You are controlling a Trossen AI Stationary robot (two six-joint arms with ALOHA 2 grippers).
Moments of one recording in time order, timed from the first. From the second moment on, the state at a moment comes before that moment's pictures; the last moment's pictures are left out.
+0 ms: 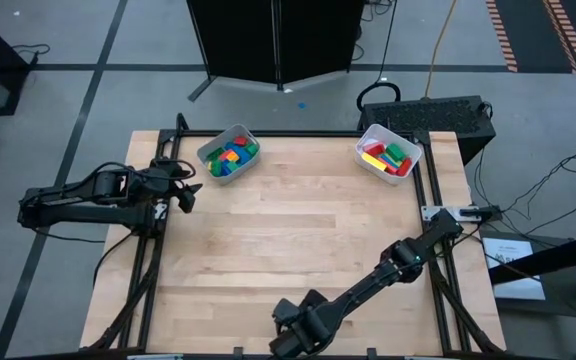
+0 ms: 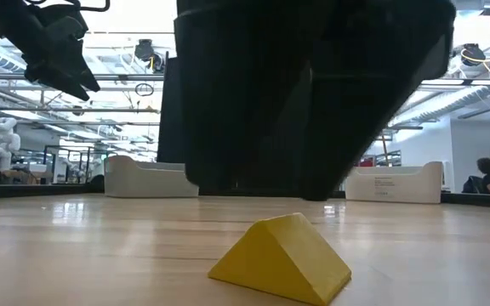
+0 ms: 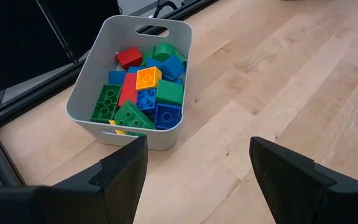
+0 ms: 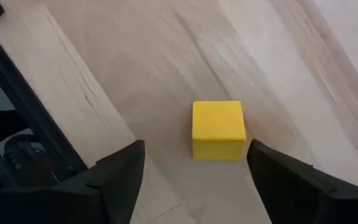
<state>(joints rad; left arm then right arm) 0.12 0.51 0.65 -0.90 -0.44 -0.49 0.60 2.54 2.36 -1.19 0.16 1.23</state>
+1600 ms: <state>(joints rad) 0.12 0.51 0.65 -0.90 -0.45 -0.49 -0.08 2.50 2.36 -0.70 0.21 0.65</state>
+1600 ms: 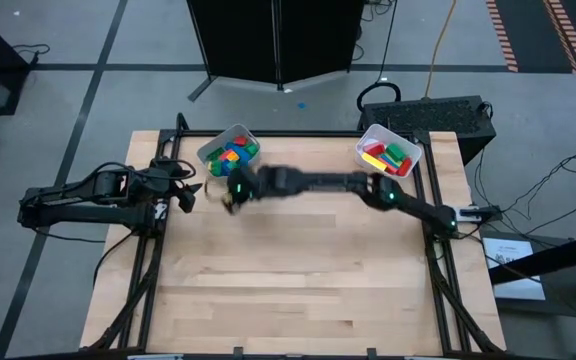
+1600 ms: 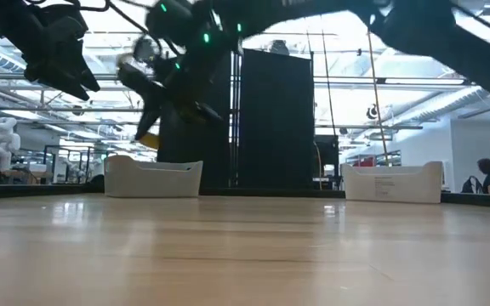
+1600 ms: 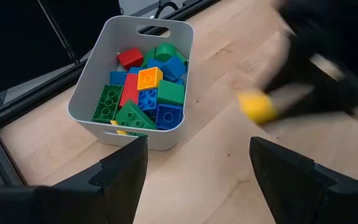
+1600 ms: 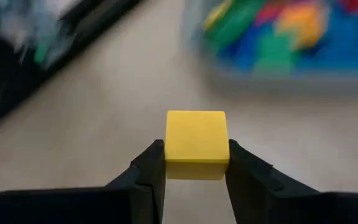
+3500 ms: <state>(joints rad) 0.12 0.03 0.92 -0.65 -0.14 -0.24 0.04 0.72 1.63 -1.07 -0.03 0.04</state>
